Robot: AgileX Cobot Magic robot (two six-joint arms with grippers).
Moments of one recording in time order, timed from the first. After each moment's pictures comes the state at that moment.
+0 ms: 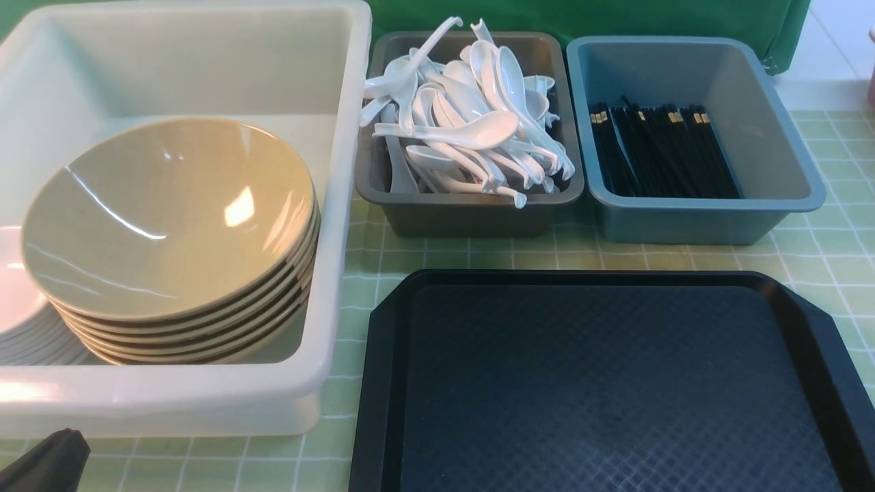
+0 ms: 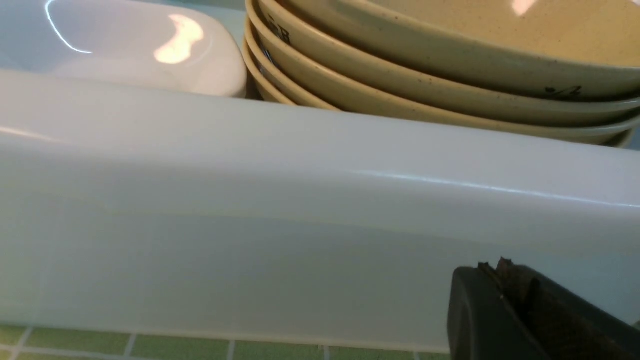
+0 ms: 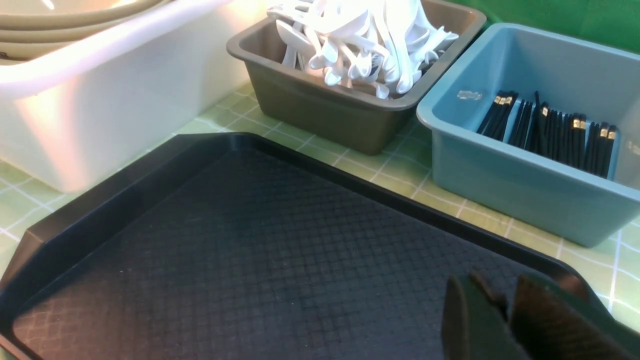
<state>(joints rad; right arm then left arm) 0.43 0.17 -0.36 -0.01 0.42 -0.03 -0.09 -0.01 0.02 0.04 0.34 -0.15</state>
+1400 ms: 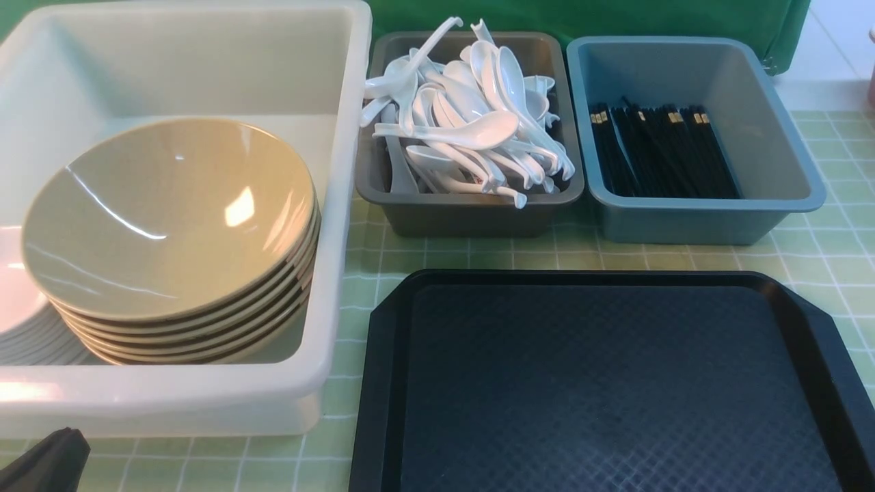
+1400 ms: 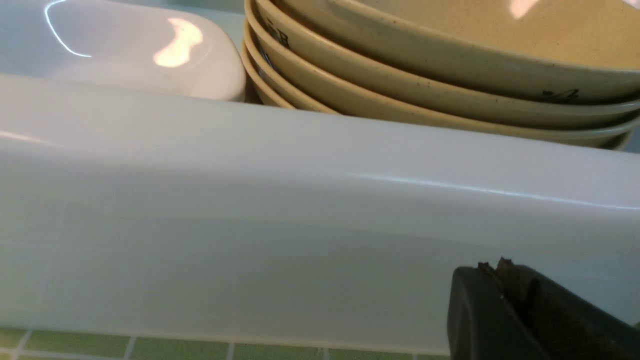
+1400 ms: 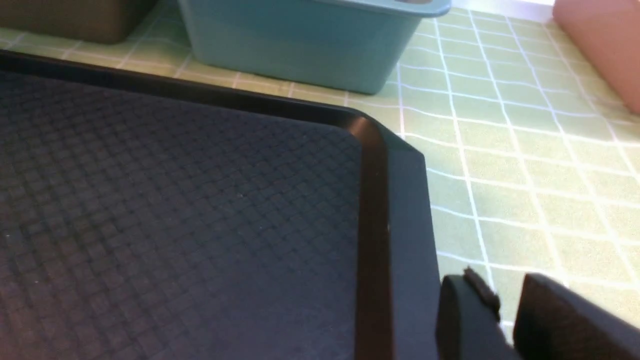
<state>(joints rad) -0.03 -0.01 0.00 -0.05 0.29 -0.05 -0.09 -0.01 0.02 0.04 0.34 -0.14</state>
